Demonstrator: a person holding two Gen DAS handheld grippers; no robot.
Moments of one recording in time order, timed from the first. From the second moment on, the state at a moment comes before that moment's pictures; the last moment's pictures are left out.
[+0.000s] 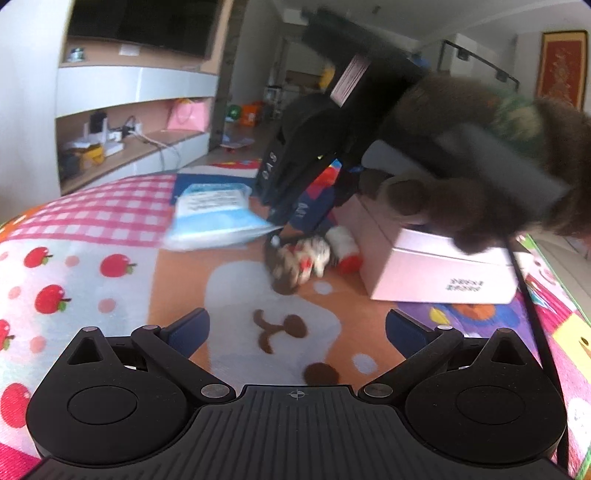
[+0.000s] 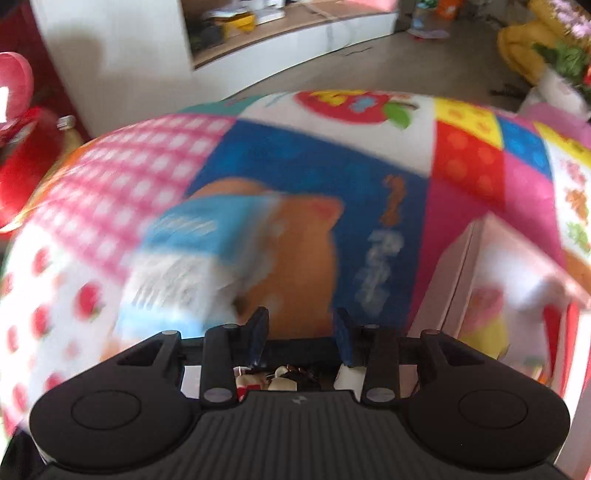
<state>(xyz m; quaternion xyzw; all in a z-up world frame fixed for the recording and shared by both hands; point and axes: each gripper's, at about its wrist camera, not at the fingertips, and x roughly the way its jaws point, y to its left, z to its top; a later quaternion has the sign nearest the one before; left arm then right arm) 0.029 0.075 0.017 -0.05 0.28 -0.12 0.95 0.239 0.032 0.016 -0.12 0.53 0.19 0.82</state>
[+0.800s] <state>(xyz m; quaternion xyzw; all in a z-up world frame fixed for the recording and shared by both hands) -0.002 0.075 0.015 -0.05 0.32 -0.14 0.94 0.156 0.029 0.025 -0.19 0.50 0.24 0.81</state>
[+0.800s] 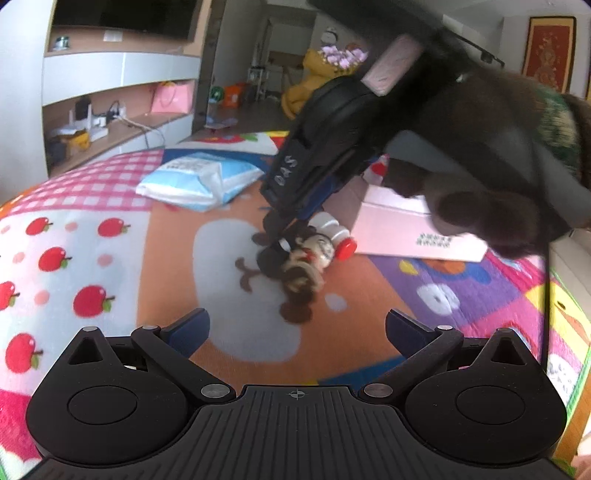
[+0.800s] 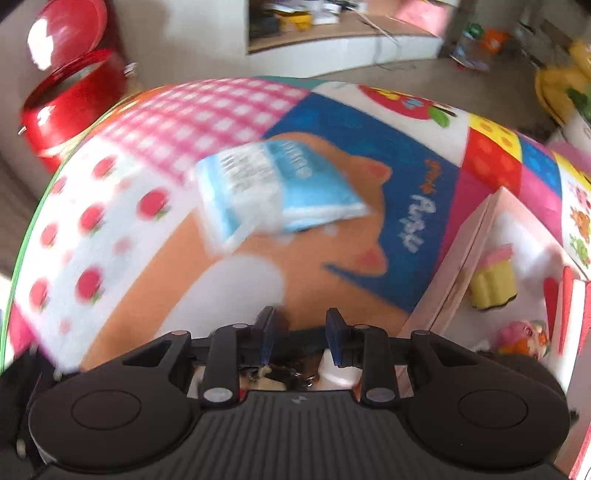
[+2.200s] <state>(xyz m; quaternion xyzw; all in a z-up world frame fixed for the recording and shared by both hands) 0.005 0.051 0.017 -0.02 0.31 -0.14 0.94 -0.015 -0.145 0.045 -0.15 0.34 0.15 0.92</state>
